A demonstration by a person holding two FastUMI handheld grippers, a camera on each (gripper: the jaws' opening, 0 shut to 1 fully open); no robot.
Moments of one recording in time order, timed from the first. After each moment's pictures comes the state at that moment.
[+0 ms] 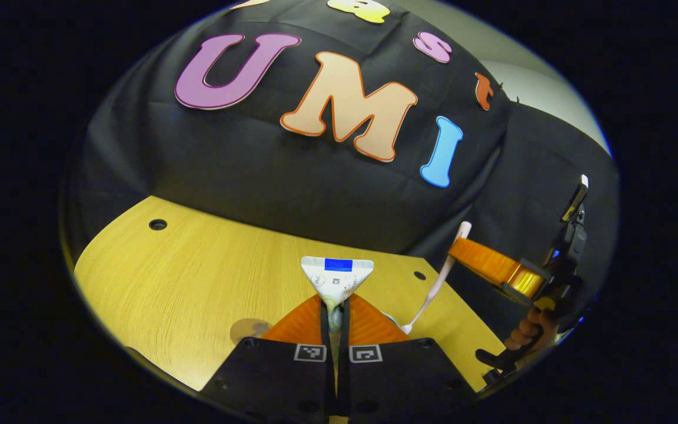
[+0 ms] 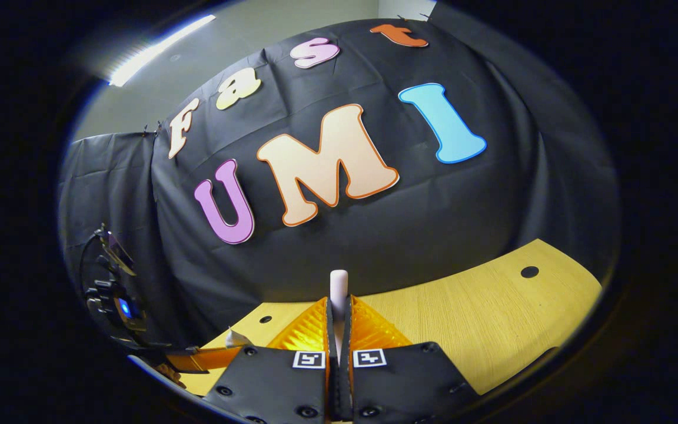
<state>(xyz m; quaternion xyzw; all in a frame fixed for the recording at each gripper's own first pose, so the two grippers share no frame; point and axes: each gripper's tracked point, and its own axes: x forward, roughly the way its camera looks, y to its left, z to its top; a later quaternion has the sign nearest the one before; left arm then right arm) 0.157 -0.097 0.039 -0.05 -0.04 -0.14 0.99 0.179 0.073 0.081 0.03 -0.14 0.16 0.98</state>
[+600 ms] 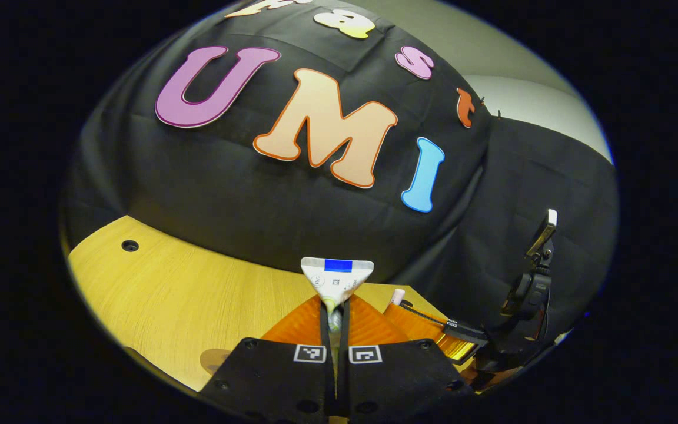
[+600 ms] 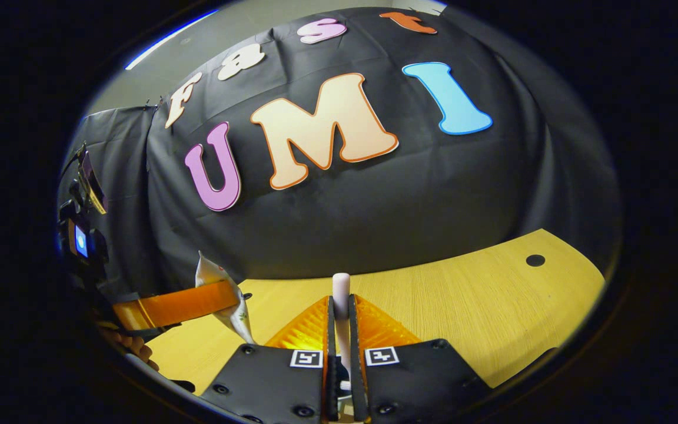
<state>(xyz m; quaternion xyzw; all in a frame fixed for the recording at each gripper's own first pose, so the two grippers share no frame) 0.186 -0.136 0.062 -0.05 -0.10 -0.18 0.98 0.218 0.062 0.028 0.01 -0.10 0.15 0.98</state>
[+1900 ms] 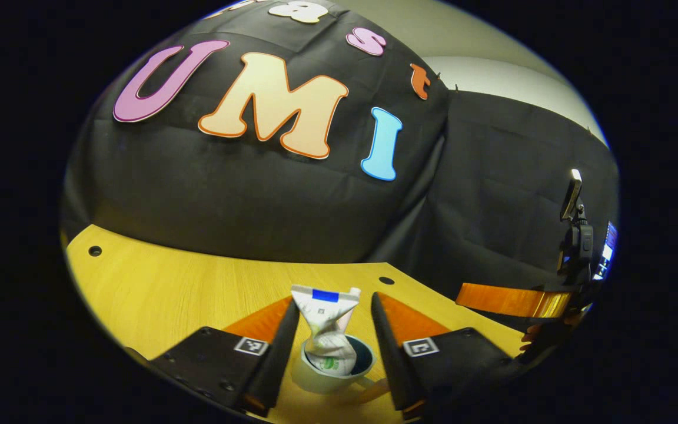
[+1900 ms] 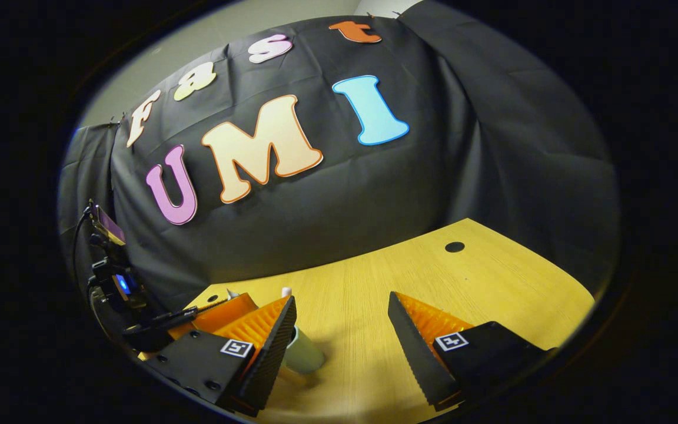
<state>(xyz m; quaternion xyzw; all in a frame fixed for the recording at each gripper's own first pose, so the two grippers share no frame) 0.206 -0.182 0.010 0.03 -0.09 -0.25 0.96 0.142 -0.046 0.012 0.05 -0.09 0.04 0.99</state>
